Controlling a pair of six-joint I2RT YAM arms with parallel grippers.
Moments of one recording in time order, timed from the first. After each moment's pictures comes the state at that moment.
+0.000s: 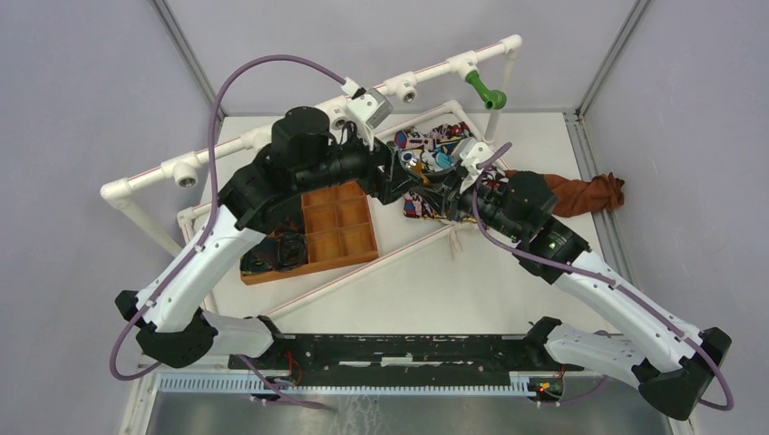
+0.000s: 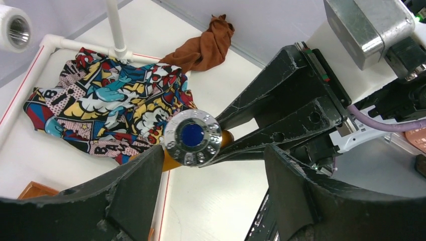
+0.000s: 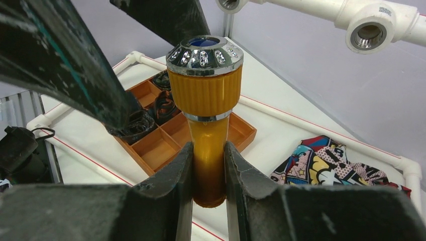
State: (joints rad) left arm -0.79 1.30 1.71 -0.63 0.28 -0.15; right arm 0.75 0.99 1.01 0.01 -0.21 -0.06
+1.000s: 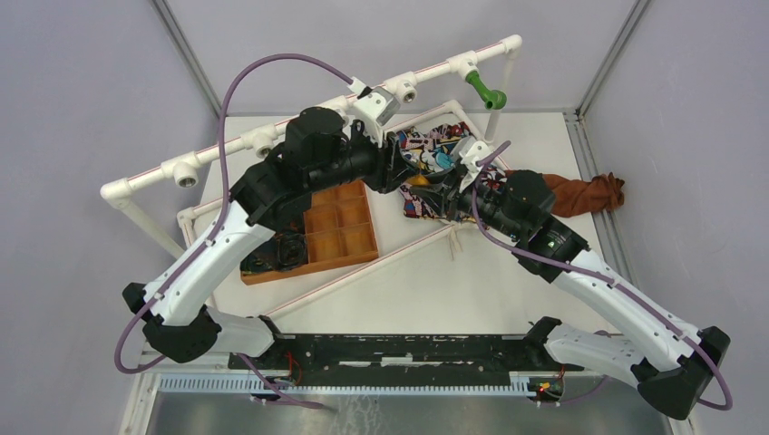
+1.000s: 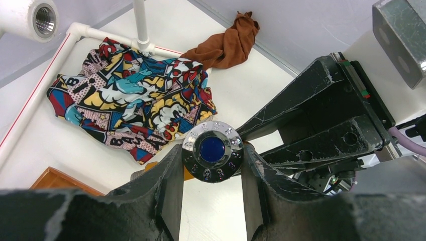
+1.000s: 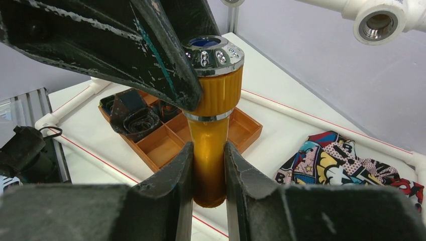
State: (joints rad) left arm -0.83 1.34 1.71 -0.63 0.13 -0.15; right arm 0.75 1.00 1.01 0.01 -0.23 -0.03
